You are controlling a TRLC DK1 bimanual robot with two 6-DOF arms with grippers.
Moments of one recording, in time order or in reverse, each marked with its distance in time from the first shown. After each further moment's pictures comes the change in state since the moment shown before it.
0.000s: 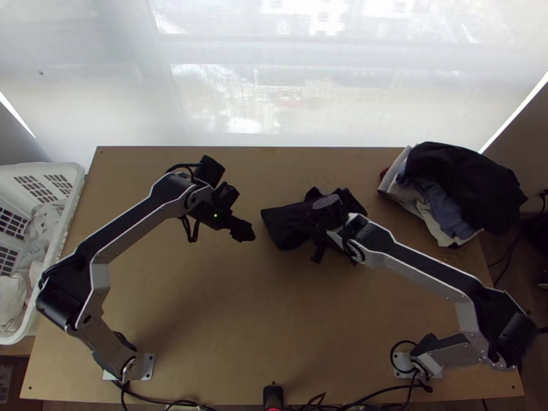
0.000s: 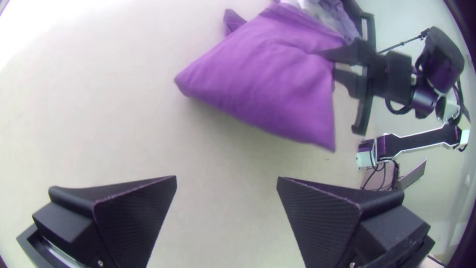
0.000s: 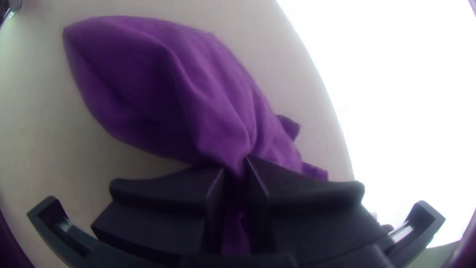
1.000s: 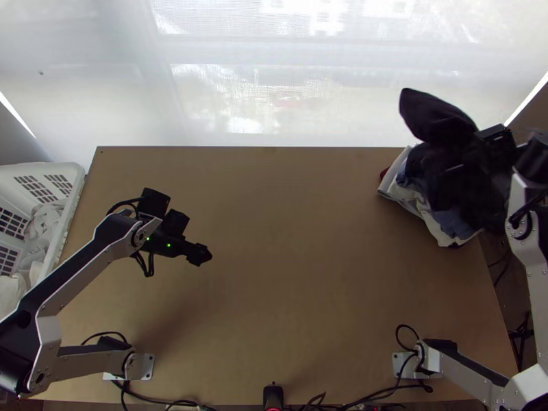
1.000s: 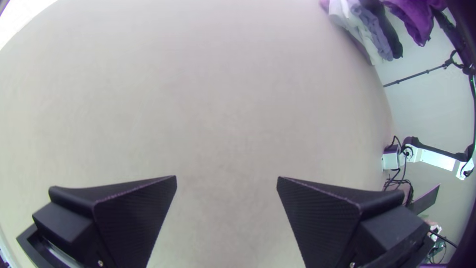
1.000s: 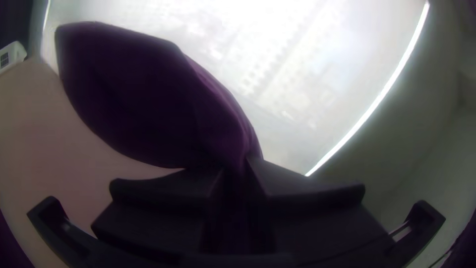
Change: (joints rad) left arm 0.203 -0.358 -0.477 0.108 -0.076 0.016; right arm -0.745 -0.372 0.354 -0.126 -0.175 0.059
